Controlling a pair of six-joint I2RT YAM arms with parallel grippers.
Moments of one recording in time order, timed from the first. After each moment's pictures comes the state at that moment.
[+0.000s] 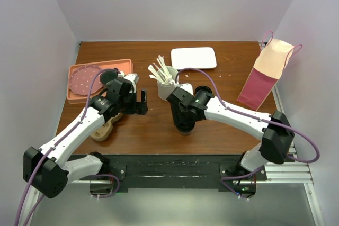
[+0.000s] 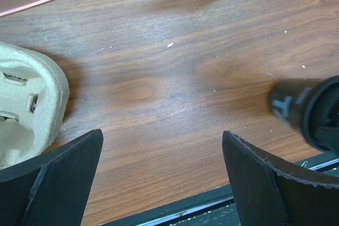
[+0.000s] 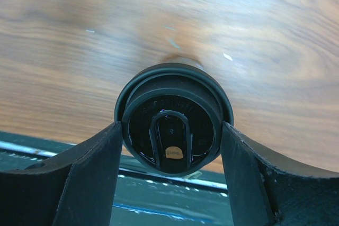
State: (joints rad) left arm -0.50 1.13 0.92 -0.67 -0.04 -0.41; right arm 0.97 1.56 1.26 -0.89 0.32 0.71
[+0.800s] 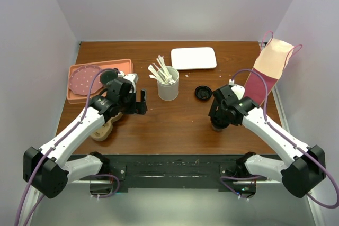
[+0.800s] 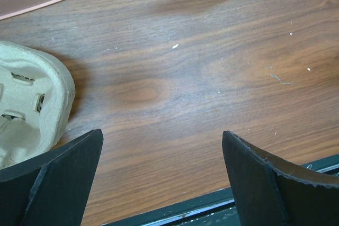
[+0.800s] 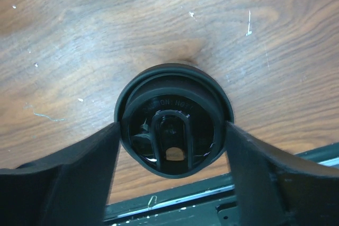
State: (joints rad) left arm -0.50 1.12 0.92 -0.67 -0.06 -0.40; right arm 0.55 1.13 0.89 -0.91 0.41 0.85
